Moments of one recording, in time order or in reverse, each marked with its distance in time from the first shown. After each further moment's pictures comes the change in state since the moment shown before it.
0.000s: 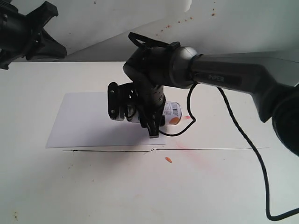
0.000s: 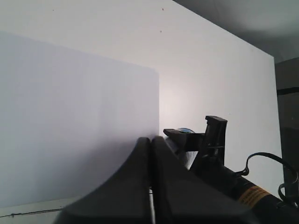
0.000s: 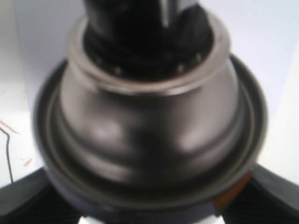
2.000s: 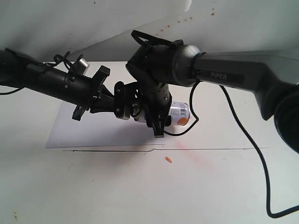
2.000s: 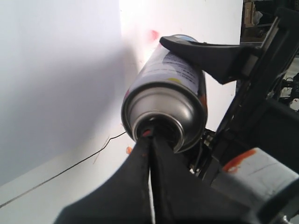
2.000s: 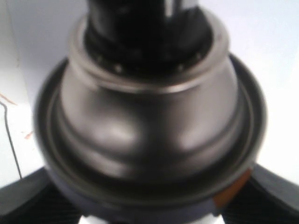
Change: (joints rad) left arm -0.104 0.457 -0.003 -0.422 0.241 0.440; right arm -0.005 0.000 0.000 -0.012 0.061 0.041
